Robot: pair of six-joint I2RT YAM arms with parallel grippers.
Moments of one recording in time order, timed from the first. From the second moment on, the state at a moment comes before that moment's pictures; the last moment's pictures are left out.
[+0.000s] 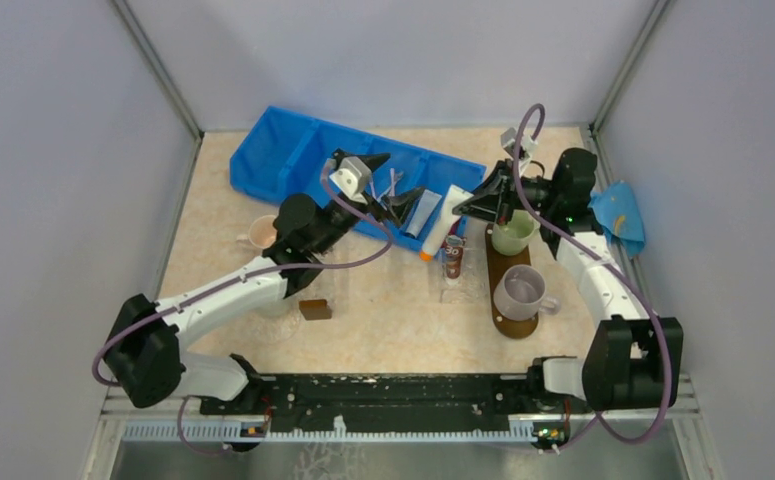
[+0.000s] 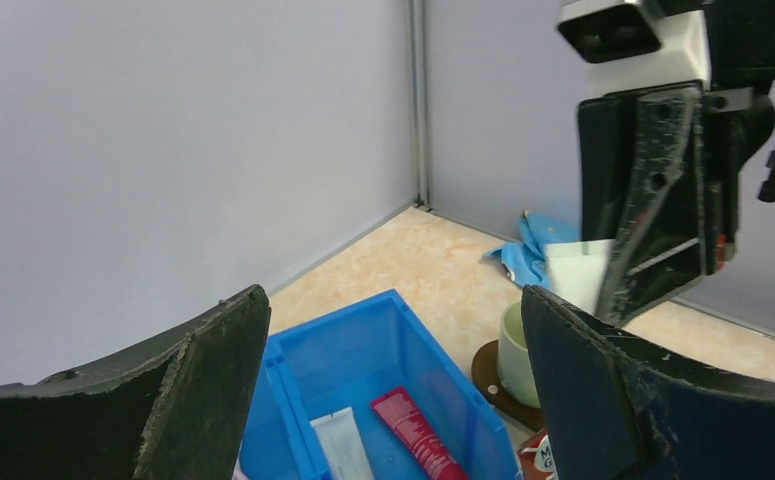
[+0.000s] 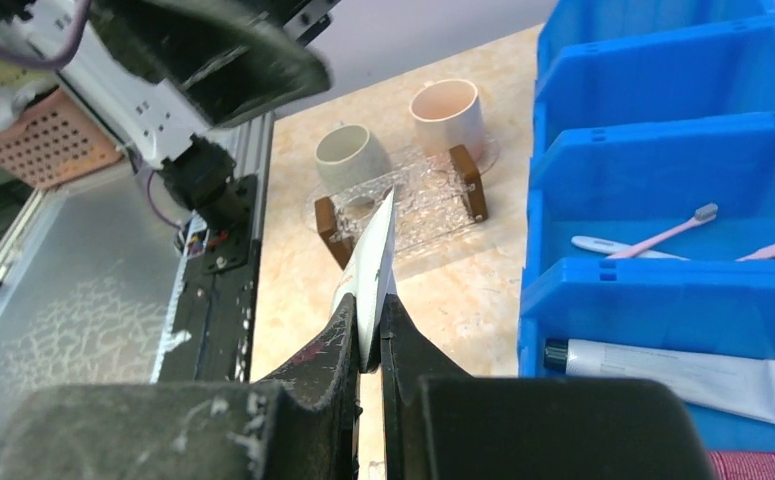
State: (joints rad) left arm -0.80 1.34 0.91 0.76 0.08 0.05; right arm 0.04 1.27 0.92 0.36 -1.39 0.28
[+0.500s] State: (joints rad) left arm -0.71 1.30 0.86 0.76 0.08 -0.04; right arm 0.02 1.23 1.07 -0.62 -1.39 -0.73
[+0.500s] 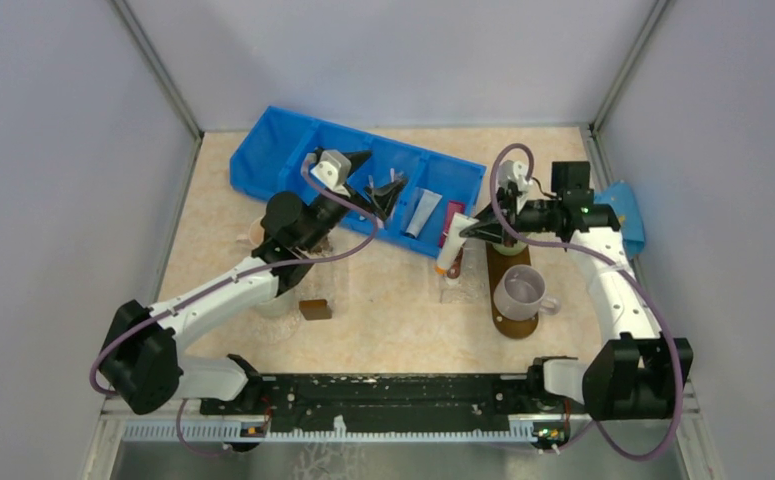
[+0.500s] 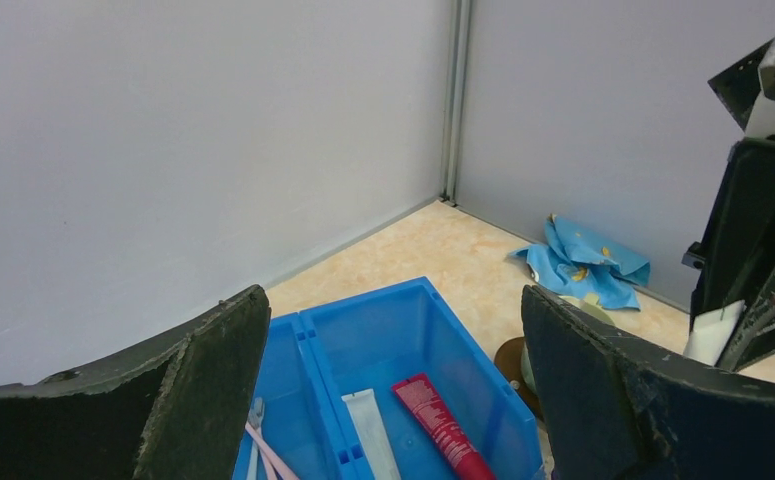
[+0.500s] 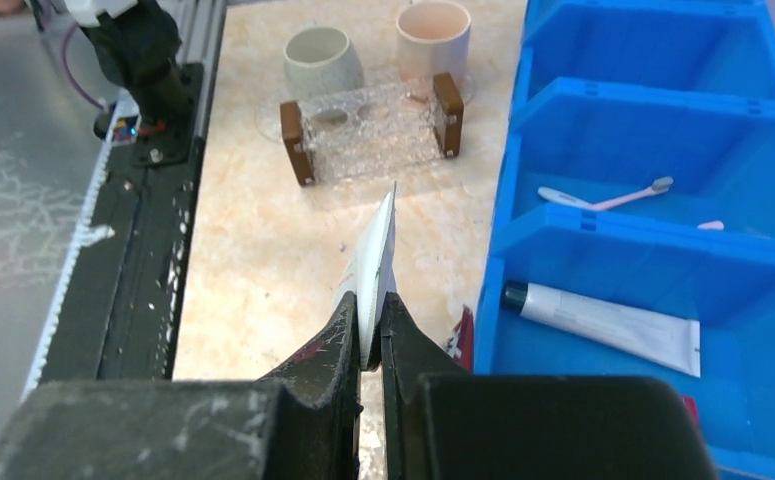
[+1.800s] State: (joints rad) left arm -0.69 1.33 0.86 0.76 0.12 -0.04; right arm 0.01 1.22 0.94 -0.81 -1.22 -1.16
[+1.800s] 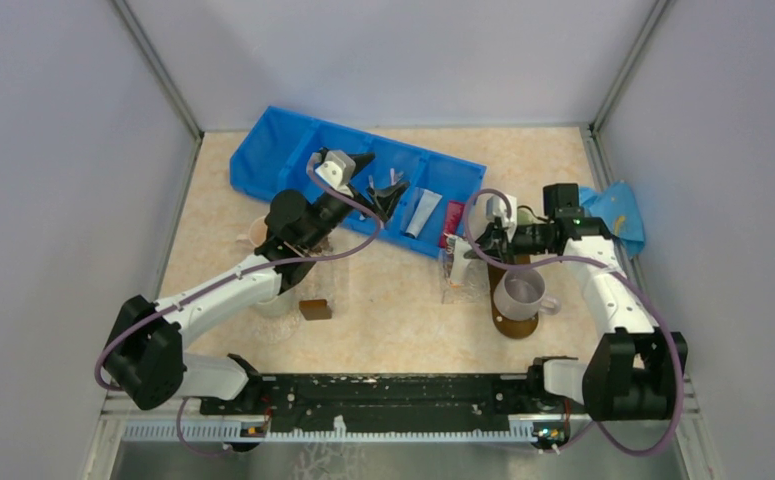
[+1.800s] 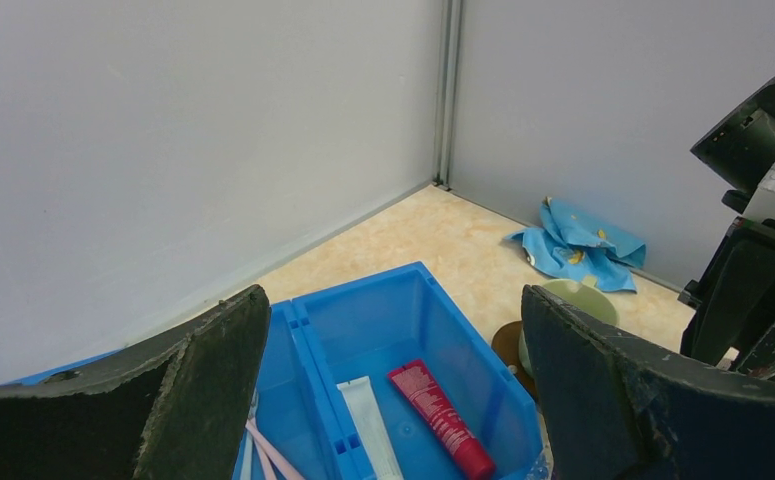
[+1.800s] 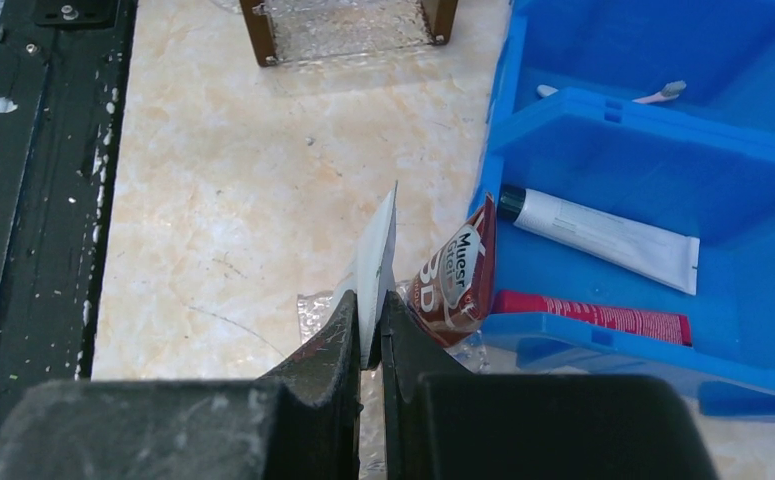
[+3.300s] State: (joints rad) left arm -0.69 1.38 0.88 0.75 0.15 -0.04; right arm 0.03 1.25 0.93 -0.83 -1.23 -1.20
